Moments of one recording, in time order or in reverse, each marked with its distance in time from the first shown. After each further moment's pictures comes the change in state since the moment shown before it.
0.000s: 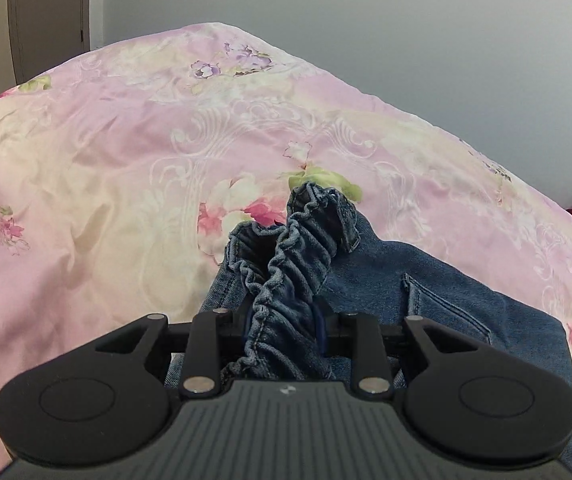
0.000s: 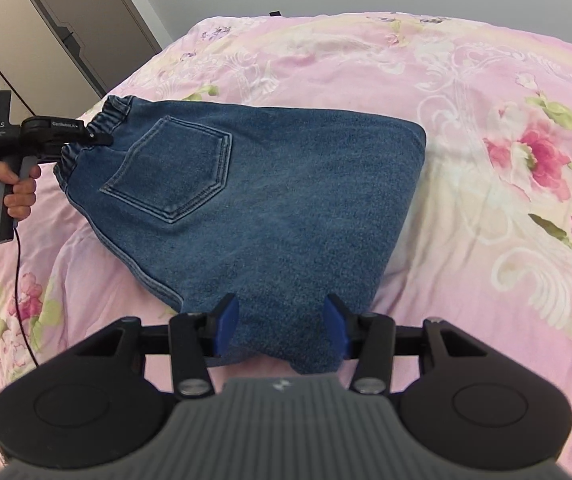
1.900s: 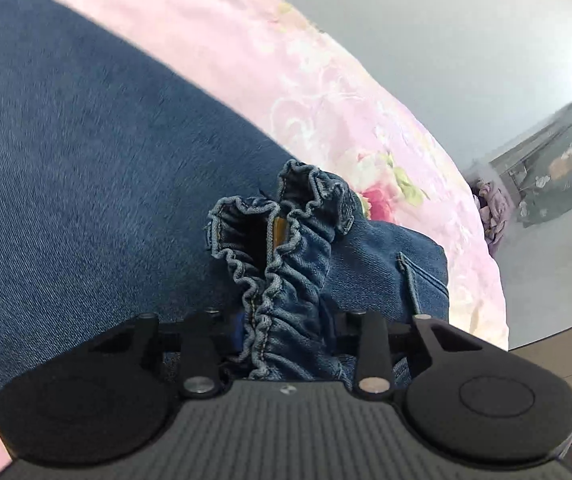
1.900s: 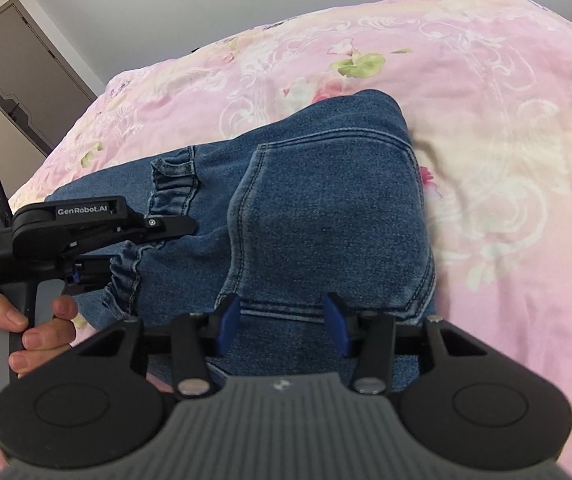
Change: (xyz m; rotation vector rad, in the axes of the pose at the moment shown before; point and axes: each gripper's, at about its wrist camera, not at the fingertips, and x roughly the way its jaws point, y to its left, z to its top) left arm 0.074 -0.311 -0.147 -0.191 0.168 -0.367; right arm -0.061 -0.188 -0.052 0.216 -0.085 -0.039
